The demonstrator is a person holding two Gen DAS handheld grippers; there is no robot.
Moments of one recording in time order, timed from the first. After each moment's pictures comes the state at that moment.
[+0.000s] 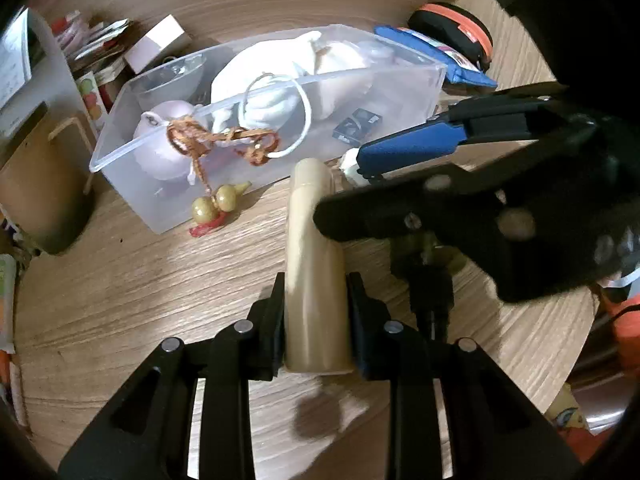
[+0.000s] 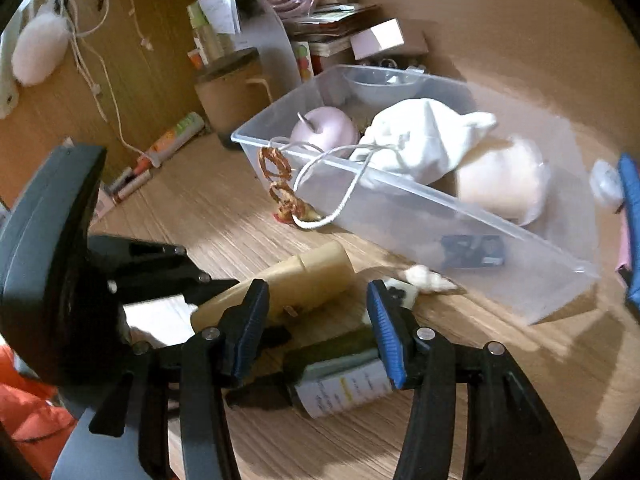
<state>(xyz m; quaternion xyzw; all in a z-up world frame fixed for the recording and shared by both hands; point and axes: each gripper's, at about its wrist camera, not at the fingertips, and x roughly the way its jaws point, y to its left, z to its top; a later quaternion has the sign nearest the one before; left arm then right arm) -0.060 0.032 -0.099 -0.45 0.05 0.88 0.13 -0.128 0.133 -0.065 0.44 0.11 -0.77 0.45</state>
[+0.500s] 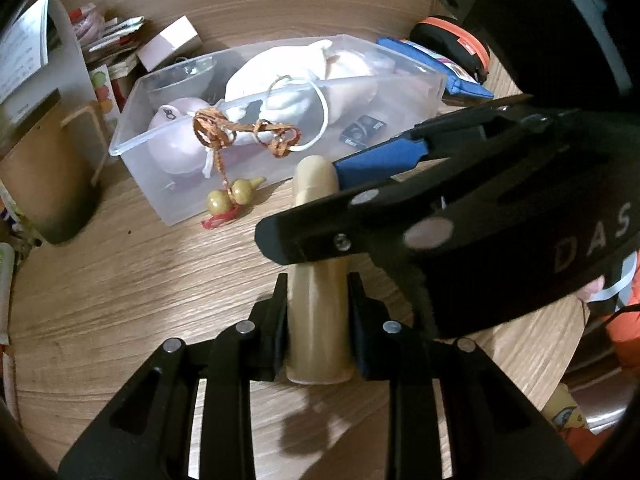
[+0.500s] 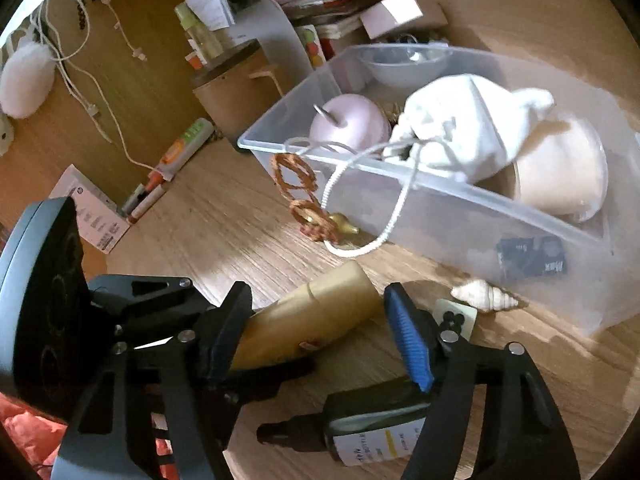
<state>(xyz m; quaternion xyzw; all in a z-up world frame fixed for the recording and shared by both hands) -0.049 0.022 -0.100 -0.43 0.04 0.89 0.13 -0.132 0.106 -0.078 0.47 0.08 -0.75 0.46</state>
